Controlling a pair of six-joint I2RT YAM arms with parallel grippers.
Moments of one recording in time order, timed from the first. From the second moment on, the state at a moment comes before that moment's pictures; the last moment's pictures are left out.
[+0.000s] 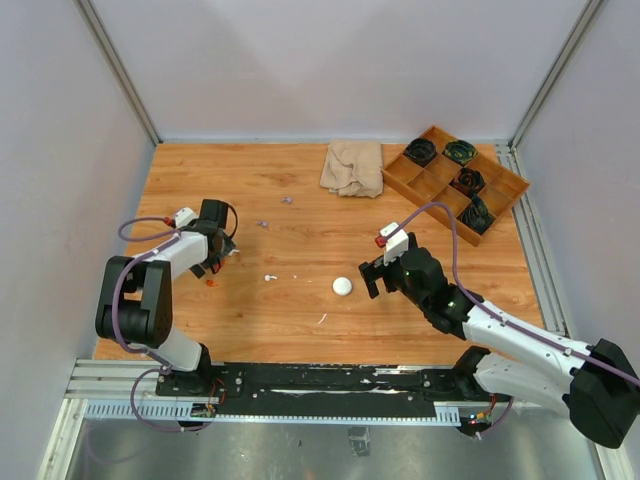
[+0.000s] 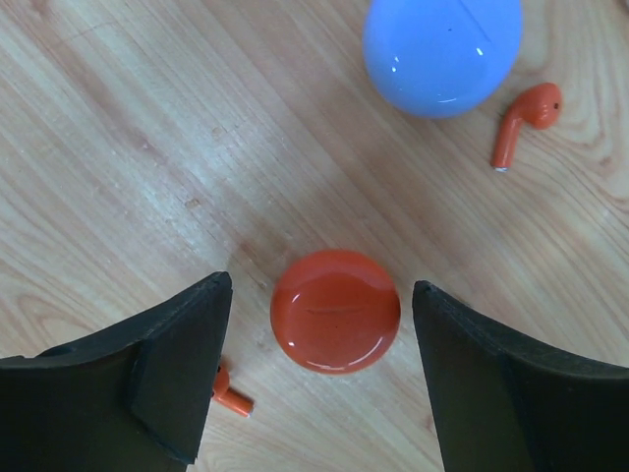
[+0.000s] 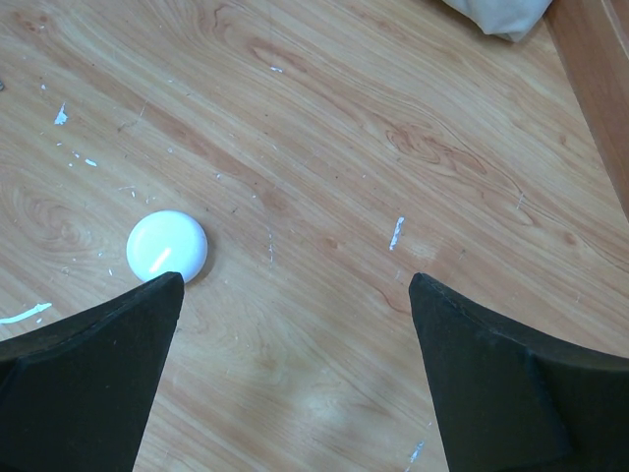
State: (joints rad) left arm -0.11 1.53 0.79 -0.39 -0.52 -0.88; right arm 0.79 0.97 0.47 0.06 0.24 -0.01
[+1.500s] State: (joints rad) left arm -0.46 1.17 0.75 -0.32 -0.36 -0.93; right arm 0.79 1.06 0.47 0.28 -0.07 0.18
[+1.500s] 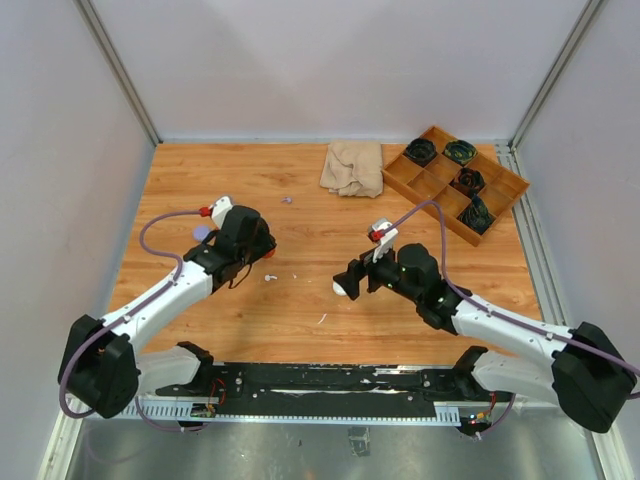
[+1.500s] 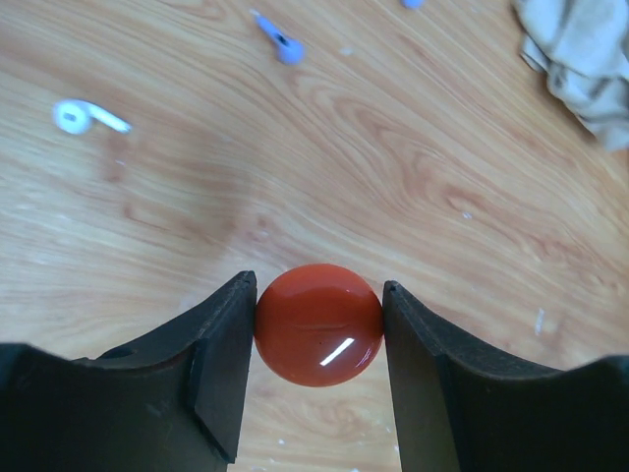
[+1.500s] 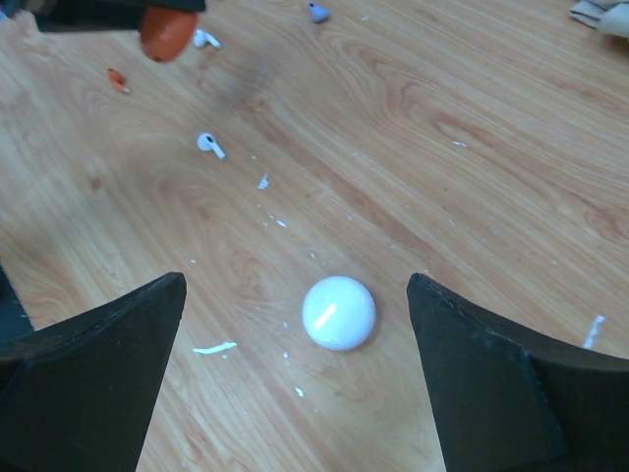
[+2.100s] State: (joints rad) left arm -0.80 1.19 0.79 -0.16 -0.40 -1.07; right arm 0.79 1.24 0.47 0.65 -0.19 0.40
